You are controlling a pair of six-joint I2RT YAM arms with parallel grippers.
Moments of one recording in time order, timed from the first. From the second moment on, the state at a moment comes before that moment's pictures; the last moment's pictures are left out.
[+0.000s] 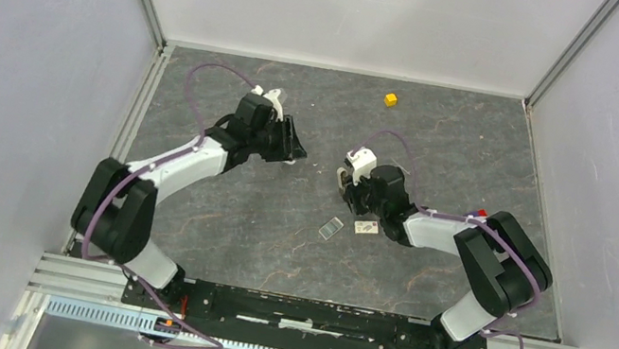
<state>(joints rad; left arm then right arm) -0.43 1.47 0.96 -0.14 0.24 -0.58 0.62 1.64 0.65 0.41 -0.05 -0.06</state>
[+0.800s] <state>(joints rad) -0.49 1.92 1.15 0.04 0.33 -0.64 0.62 1.61 0.64 0.38 -0.04 -0.11</state>
